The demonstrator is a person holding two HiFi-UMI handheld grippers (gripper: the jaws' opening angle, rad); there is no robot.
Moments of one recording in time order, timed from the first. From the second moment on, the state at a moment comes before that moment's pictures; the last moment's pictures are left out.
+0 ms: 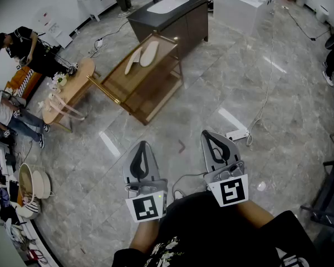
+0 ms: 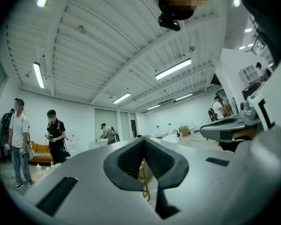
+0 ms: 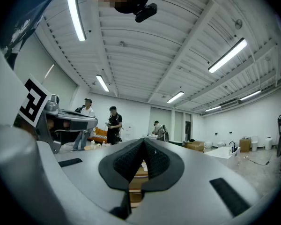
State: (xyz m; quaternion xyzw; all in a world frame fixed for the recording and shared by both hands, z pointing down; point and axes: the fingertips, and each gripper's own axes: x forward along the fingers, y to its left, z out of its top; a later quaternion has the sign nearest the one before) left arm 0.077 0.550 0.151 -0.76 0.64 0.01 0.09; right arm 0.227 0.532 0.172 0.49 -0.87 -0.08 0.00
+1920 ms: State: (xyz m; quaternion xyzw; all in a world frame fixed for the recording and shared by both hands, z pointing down) left arm 0.166 0.561 0.200 -0.75 0.66 -0.07 0.05; right arm 0.327 0.540 0.221 0.46 -0.89 -0.04 -0.01
